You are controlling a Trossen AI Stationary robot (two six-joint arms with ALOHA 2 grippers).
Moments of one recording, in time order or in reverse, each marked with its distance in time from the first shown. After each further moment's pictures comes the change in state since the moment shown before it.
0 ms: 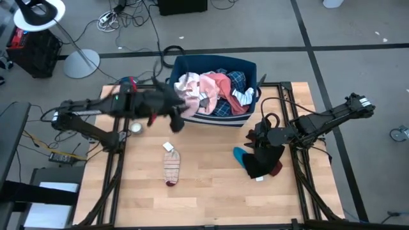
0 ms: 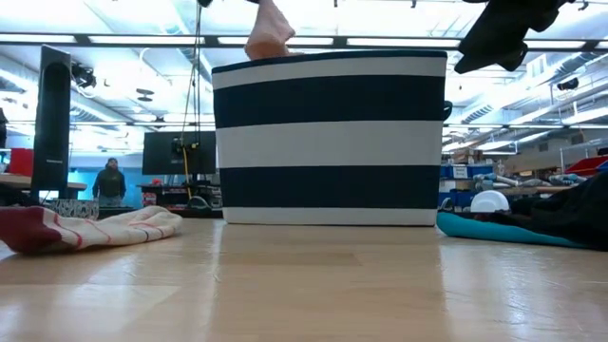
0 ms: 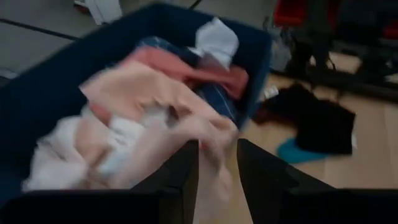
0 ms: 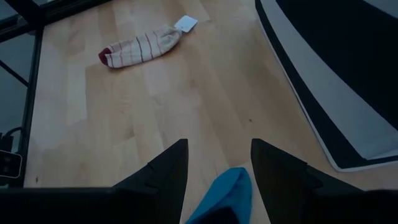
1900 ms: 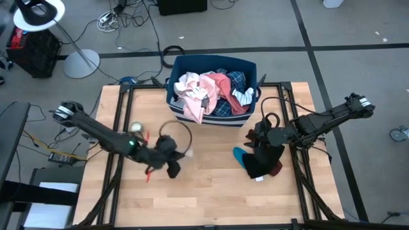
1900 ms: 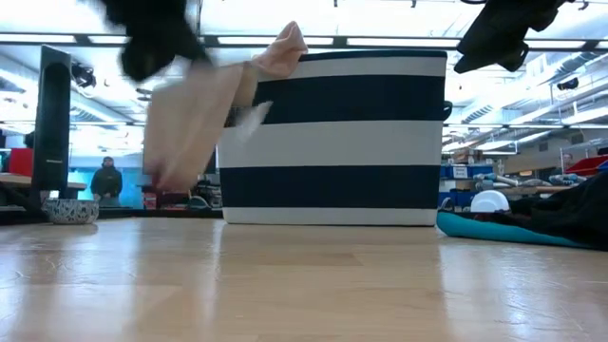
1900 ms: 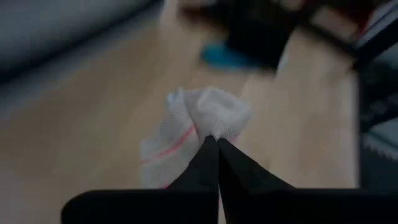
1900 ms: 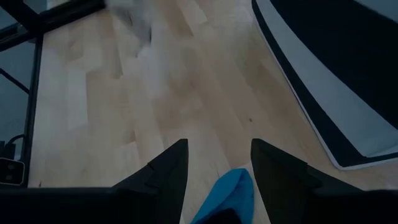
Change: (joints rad) left arm -0.427 -0.017 -0.578 0.381 -0.088 -0.607; right arm 0.000 0.000 0.000 0.002 0.005 0.028
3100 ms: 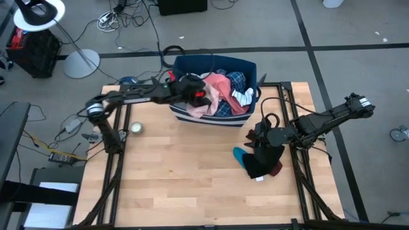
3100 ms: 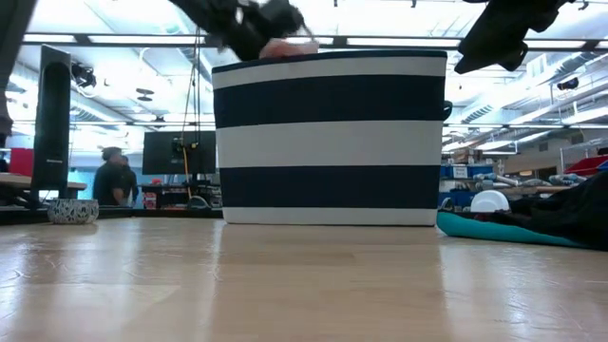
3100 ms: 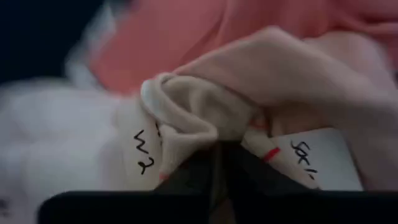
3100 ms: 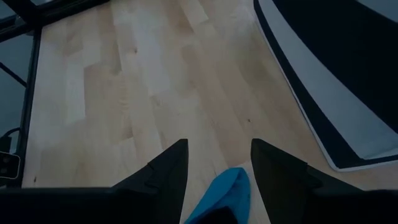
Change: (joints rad) left arm 0.816 0.472 0.519 -0.030 0.282 0.625; right arm 0.000 0.000 0.000 -0.005 -0.001 -0.028
